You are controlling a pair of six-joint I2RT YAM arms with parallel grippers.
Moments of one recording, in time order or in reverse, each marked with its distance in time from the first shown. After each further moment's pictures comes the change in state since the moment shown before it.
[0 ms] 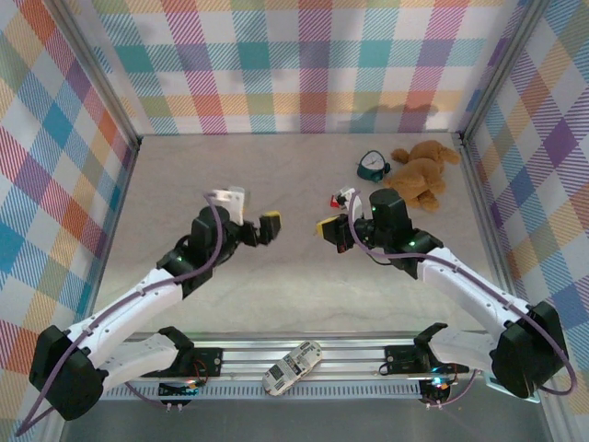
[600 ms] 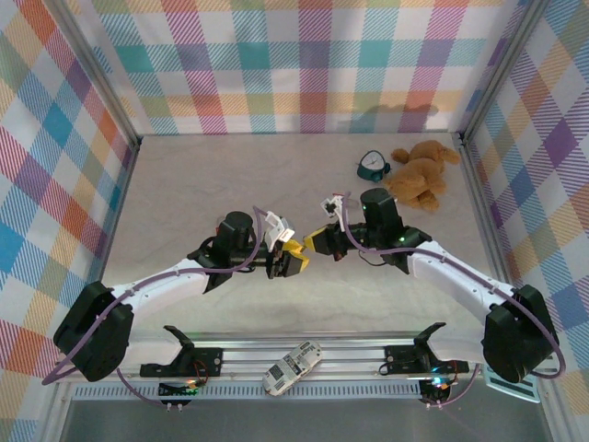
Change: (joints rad) left arm -0.080 0.241 -0.124 0.294 0.825 0.259; right arm 0.002 0.101 0.000 0.034 -0.266 -0.003
